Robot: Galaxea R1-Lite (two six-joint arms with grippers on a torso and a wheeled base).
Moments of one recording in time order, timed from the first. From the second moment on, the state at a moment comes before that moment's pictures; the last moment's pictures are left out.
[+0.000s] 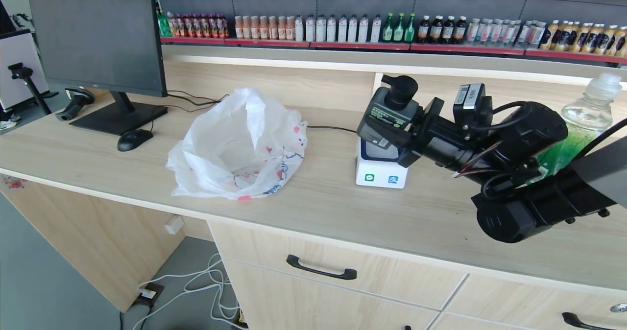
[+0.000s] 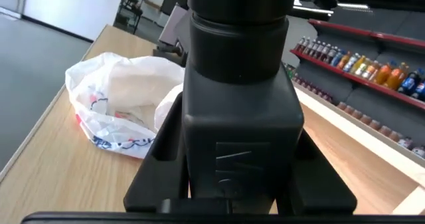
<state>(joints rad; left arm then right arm) 0.00 0.00 0.00 -0.01 0.00 0.01 0.33 2.07 -1.04 -1.57 0.77 -0.22</state>
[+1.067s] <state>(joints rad) 0.00 0.00 0.00 -0.01 0.00 0.01 0.22 2.22 -1.21 -1.57 1.02 -0.48</state>
